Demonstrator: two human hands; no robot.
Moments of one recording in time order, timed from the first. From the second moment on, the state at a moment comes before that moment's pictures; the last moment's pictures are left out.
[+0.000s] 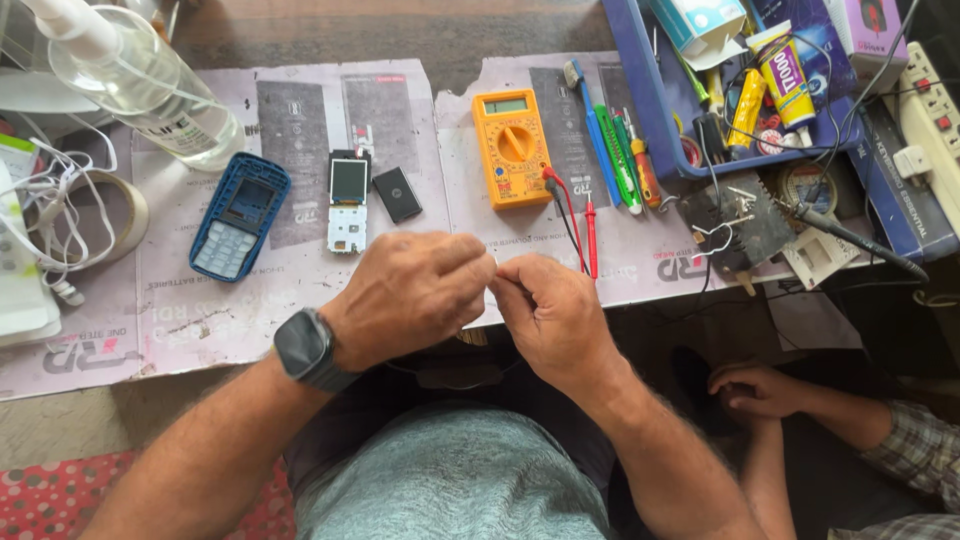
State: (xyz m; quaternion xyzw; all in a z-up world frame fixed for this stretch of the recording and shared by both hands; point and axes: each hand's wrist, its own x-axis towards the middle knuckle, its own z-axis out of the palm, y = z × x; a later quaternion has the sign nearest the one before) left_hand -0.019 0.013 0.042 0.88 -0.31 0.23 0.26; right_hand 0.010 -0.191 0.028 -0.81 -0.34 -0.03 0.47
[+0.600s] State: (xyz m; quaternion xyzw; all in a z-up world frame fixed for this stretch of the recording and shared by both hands) left_hand -0.031 -0.019 0.036 0.85 -0.07 0.06 0.53; right_hand 0.025 -0.230 -0.009 -0.31 -0.06 0.22 0.92
